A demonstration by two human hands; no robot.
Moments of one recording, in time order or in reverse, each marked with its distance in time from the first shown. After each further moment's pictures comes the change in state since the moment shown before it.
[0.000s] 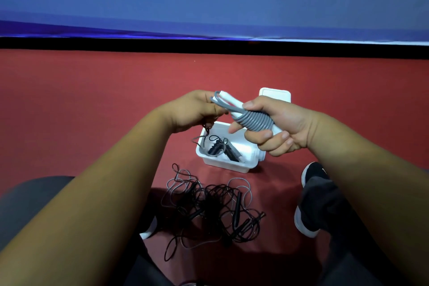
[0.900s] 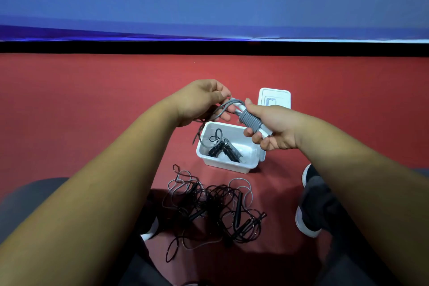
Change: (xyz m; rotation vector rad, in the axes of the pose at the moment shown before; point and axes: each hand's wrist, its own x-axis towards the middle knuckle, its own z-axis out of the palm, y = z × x) left_hand 0.009 0.030 0.013 -0.018 0.184 -0.159; right_hand 0.027 0.010 -0.005 0.026 0.562 -0.003
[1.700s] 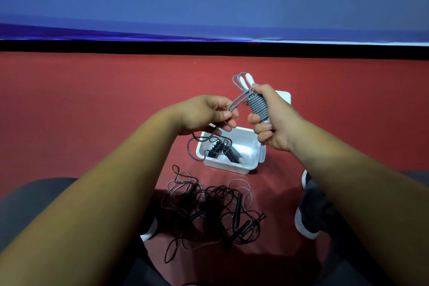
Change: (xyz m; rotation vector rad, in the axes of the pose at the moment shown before) left_hand 0.002 -0.025 -0.001 0.138 -0.172 -0.029; right_hand -0.003 -0.005 0.007 0.298 0.150 -0.179
